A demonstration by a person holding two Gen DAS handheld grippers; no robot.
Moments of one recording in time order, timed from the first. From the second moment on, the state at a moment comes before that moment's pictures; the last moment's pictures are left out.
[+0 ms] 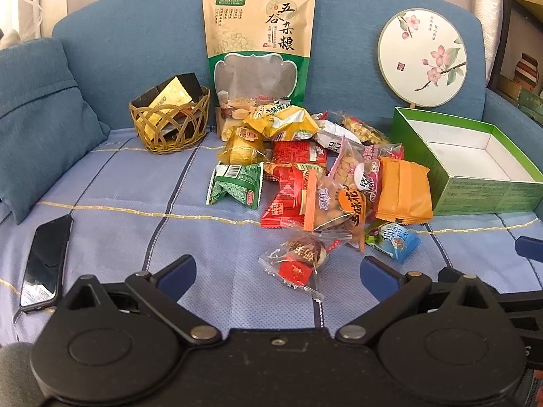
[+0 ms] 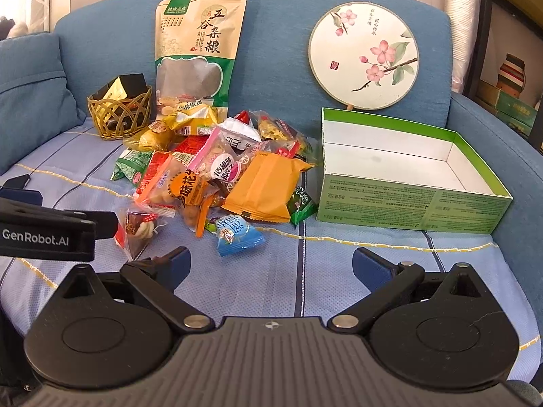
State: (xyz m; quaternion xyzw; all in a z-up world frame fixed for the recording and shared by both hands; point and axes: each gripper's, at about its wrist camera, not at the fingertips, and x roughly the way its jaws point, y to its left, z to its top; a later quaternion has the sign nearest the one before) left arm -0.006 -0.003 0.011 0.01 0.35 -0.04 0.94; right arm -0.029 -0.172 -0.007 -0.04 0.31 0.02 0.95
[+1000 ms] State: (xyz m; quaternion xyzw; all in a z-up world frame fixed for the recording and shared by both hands) left arm 0.039 0.049 0.005 -0.09 0.39 -0.12 0.91; right arm 0.018 -0.187 -0.027 -0.02 0.29 0.10 0.95
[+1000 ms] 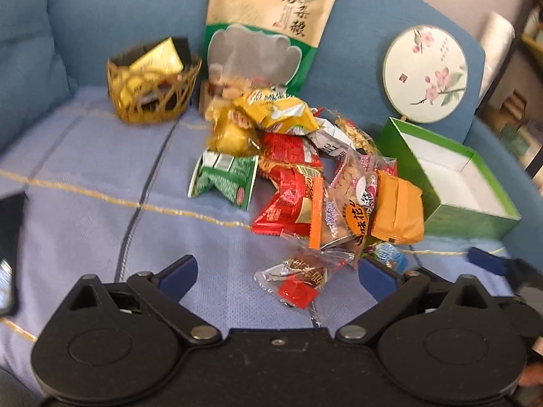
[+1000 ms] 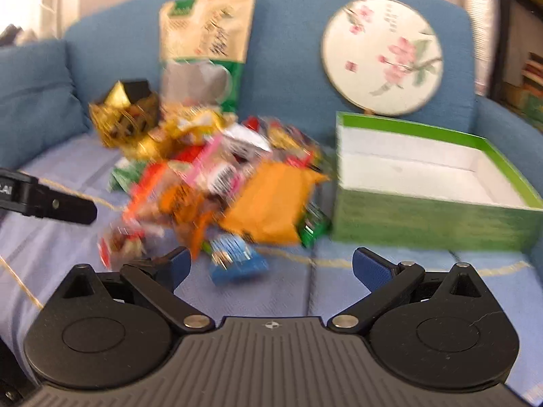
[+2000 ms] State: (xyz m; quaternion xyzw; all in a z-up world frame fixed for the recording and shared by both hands) left arm 0.057 0.017 -0.022 -0.04 0.43 -0.19 0.88; right arm 0.011 -0.189 -0.047 -0.04 0.28 0.21 0.94
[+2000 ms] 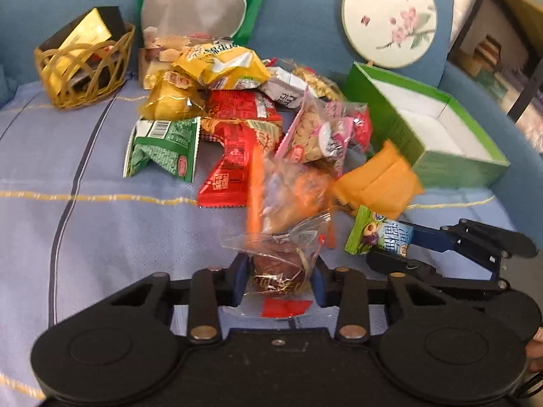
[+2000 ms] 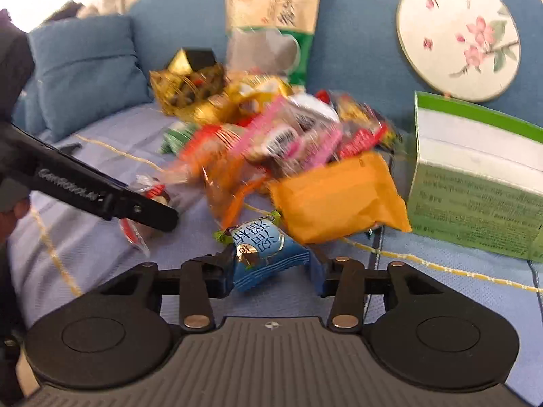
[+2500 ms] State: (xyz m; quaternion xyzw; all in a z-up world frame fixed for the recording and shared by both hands) left arm 0.083 -0.077 0.078 -0.03 0.31 -0.29 0.91; right arm 0.058 -0.272 0.026 -0.02 0.13 0.04 0.99
